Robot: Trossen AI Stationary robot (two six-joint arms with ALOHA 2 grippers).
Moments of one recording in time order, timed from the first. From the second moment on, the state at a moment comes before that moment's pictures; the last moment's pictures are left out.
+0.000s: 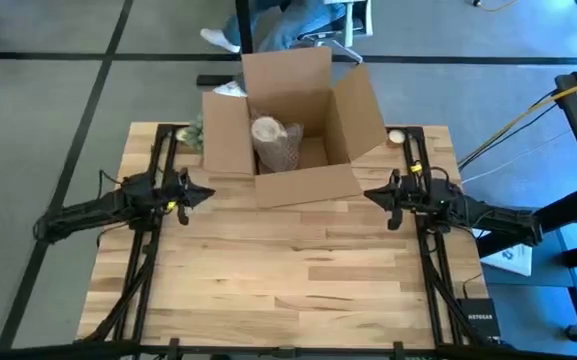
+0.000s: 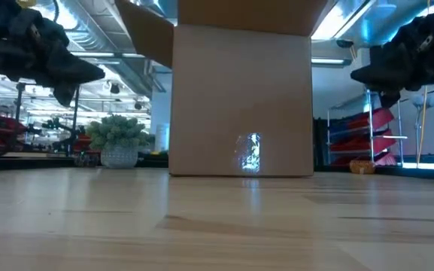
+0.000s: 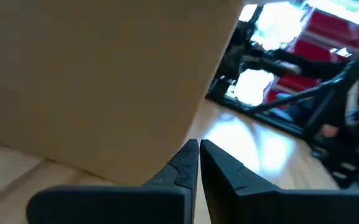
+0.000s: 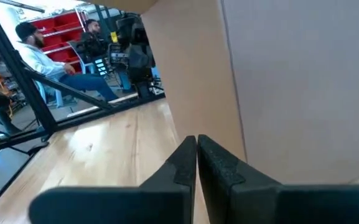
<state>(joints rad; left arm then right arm) 0.16 0.02 0.06 -0.12 -0.06 -0.30 -0.17 0.00 0.05 -0.10 -0.02 0.27</state>
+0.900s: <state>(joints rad) -0.14 0.08 0.01 0.03 -0.16 -0.17 -0.17 0.00 0.05 -0.09 -0.10 0.20</state>
